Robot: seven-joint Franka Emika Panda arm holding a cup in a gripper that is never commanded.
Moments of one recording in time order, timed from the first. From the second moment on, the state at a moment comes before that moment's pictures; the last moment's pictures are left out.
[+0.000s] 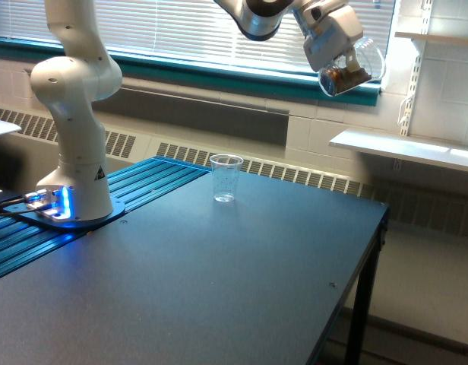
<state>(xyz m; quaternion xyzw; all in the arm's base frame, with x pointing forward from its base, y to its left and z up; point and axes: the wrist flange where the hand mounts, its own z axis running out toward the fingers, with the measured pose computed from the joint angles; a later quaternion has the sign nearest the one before) 0.521 0.191 0.493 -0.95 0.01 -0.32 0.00</state>
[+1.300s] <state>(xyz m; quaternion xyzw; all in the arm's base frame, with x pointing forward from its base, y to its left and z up) 0.456 0.259 0.460 -0.95 -0.13 -0.30 0.04</state>
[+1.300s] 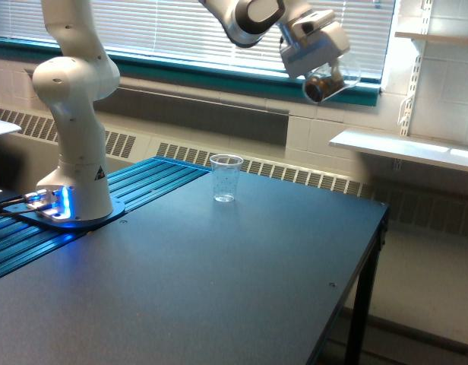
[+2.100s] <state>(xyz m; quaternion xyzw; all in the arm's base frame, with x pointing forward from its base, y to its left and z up) 0.371 0.254 0.434 -0.95 -0.12 -0.28 0.03</state>
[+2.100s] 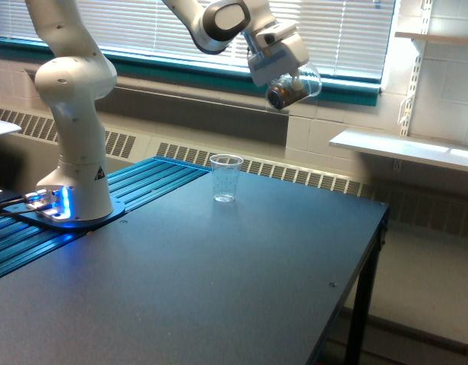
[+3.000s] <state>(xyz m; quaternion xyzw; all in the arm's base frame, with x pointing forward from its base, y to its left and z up) 0.340 0.231 0.425 -0.96 -0.15 -0.25 0.04</state>
